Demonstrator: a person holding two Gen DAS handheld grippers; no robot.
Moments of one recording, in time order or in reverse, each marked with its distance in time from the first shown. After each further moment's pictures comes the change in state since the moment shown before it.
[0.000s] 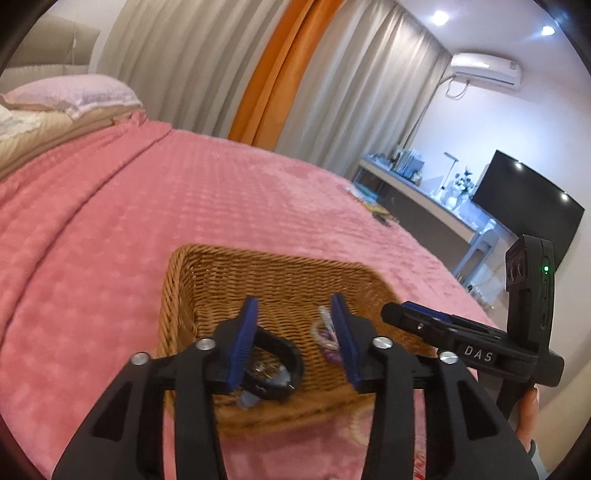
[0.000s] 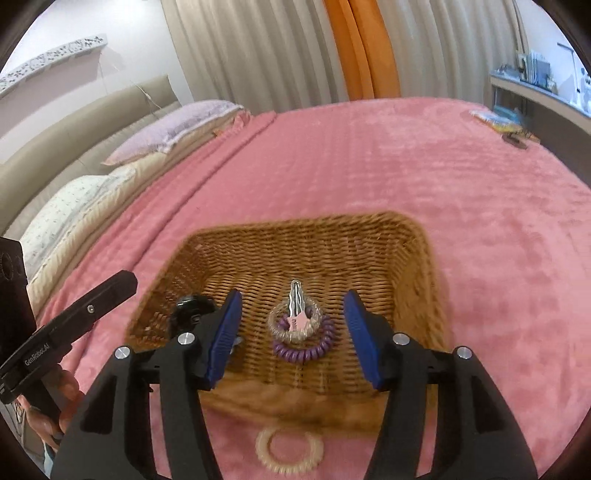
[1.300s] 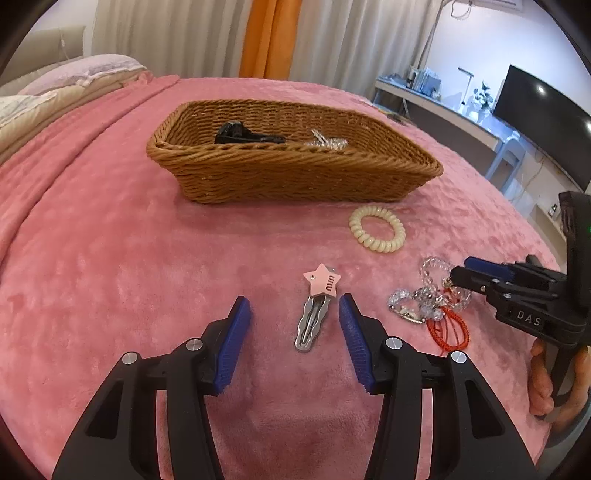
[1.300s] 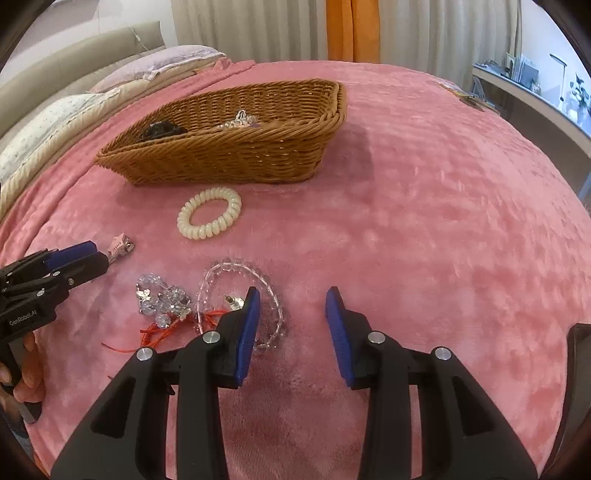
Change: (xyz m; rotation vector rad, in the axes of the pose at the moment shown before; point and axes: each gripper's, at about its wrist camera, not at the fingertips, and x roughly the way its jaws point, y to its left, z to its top) left arm -0.017 -0.036 -0.139 0.124 0.279 0.182; right arm -0.050 -0.034 -0.153 -0.102 0.164 -0.182
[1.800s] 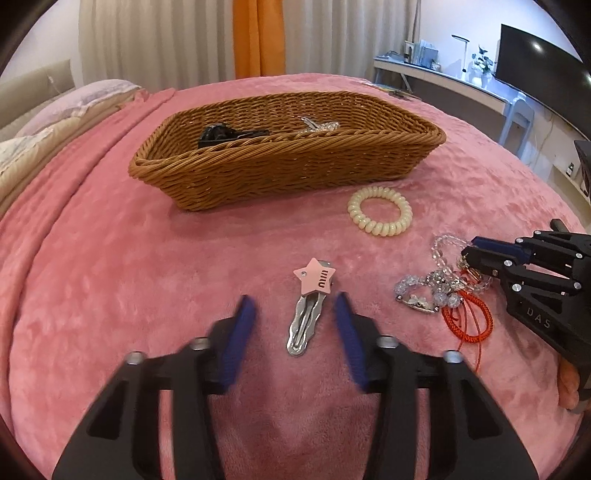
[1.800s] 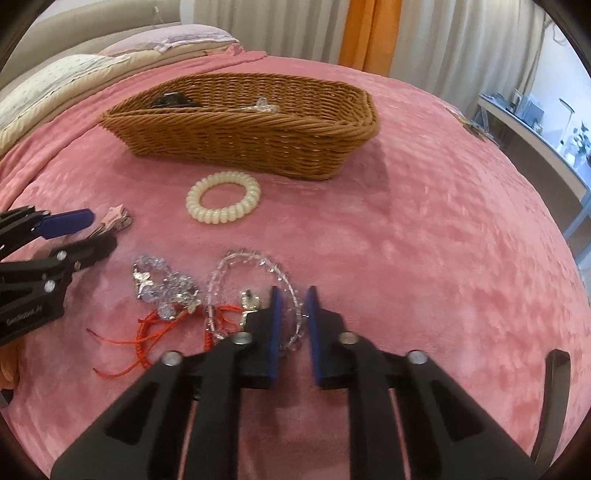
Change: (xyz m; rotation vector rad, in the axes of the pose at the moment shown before) left arm 0.008 -0.026 0.000 0.127 0.024 0.113; right arm 0.005 0.030 -0.003 -0.142 0.000 -0.102
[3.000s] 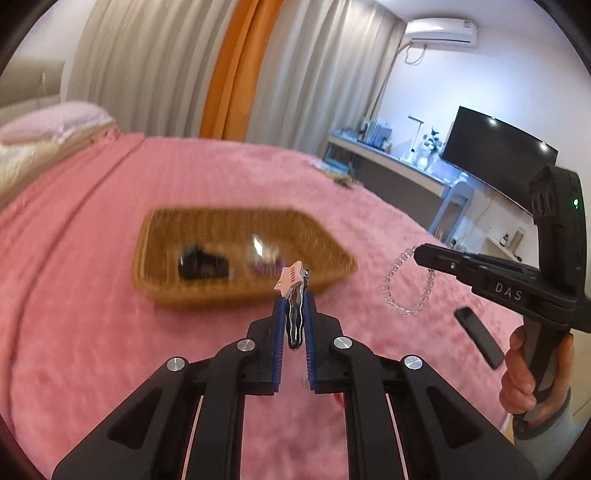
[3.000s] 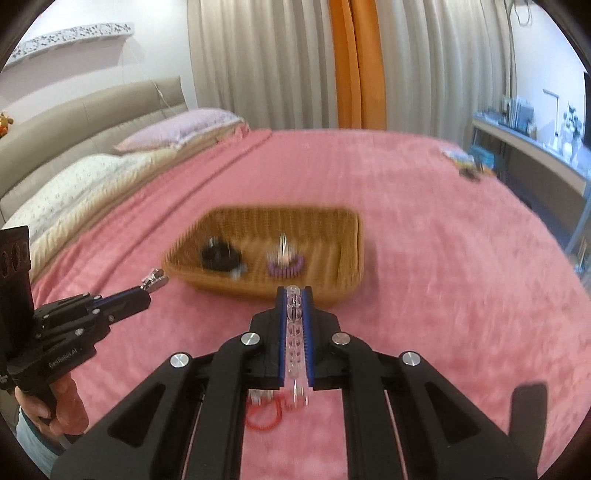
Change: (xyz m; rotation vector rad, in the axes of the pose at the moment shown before) left arm -0.097 0.021 0.060 -0.092 -0.269 -0.274; right arm -0.121 -0.027 0.086 0.151 -0.252 0.138
